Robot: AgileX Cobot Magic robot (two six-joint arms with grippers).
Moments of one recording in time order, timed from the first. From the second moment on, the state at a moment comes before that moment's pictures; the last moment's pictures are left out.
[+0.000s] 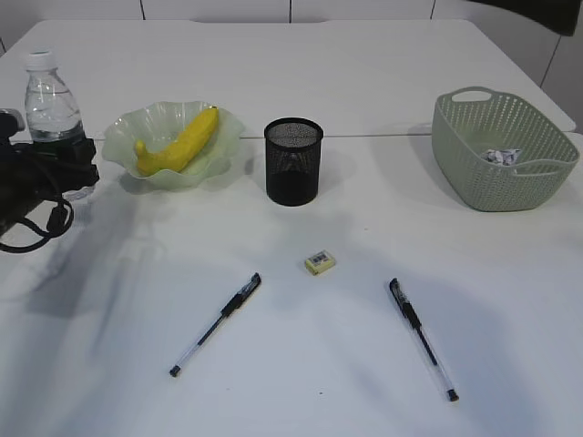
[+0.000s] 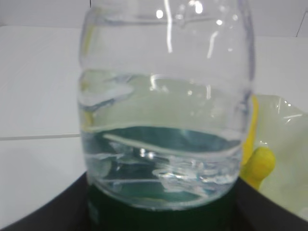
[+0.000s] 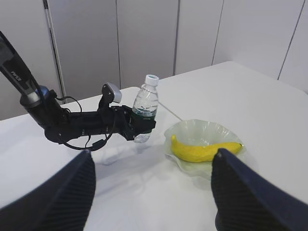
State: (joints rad) left arm -0.02 2.13 -0.86 0.13 -1.08 -0.17; right arm 0.09 1.16 -1.04 1.40 0.89 -1.60
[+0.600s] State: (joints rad) left arm -0.02 2.24 -0.89 0.17 -1.08 -0.17; right arm 0.09 1.16 -1.04 1.40 0.89 -1.60
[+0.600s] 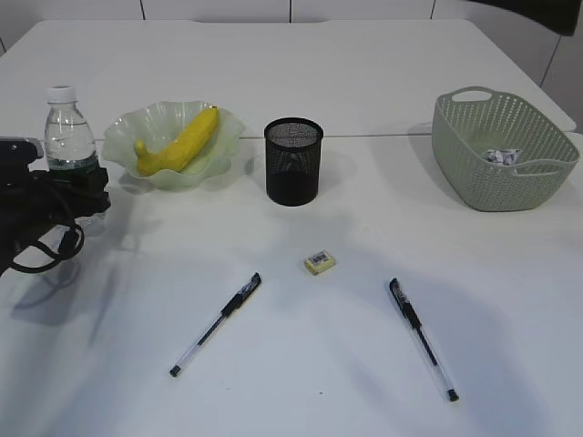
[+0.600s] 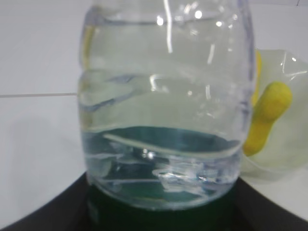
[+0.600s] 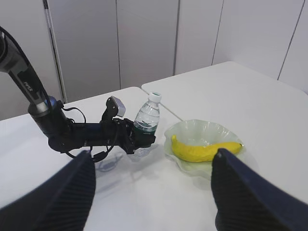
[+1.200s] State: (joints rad) left arm -0.02 2.26 -0.84 0.23 -1.17 -0.20; right arm 0.09 1.16 -1.04 1.40 0.88 -1.59
